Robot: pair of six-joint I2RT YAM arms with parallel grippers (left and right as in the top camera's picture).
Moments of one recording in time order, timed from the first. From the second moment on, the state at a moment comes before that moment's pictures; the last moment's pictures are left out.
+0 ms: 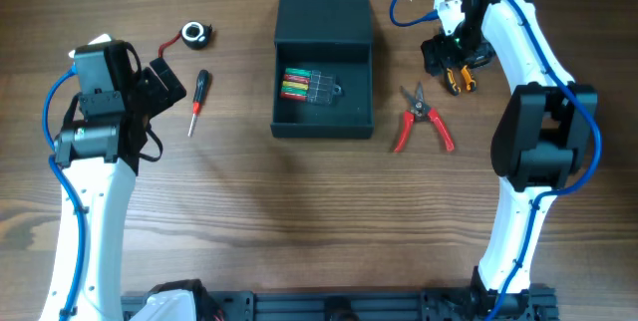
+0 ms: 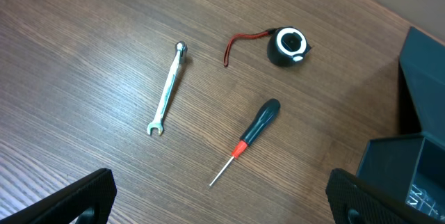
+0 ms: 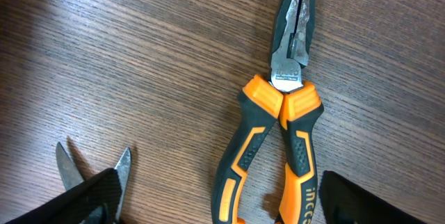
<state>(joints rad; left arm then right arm) 0.11 1.29 1.10 -0.67 -0.16 -0.40 0.02 2.29 1.93 -1.06 -0.03 -0.33</state>
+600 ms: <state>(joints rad) 0.11 1.29 1.10 -0.67 -0.16 -0.40 0.02 2.29 1.93 -1.11 -0.02 -0.24</state>
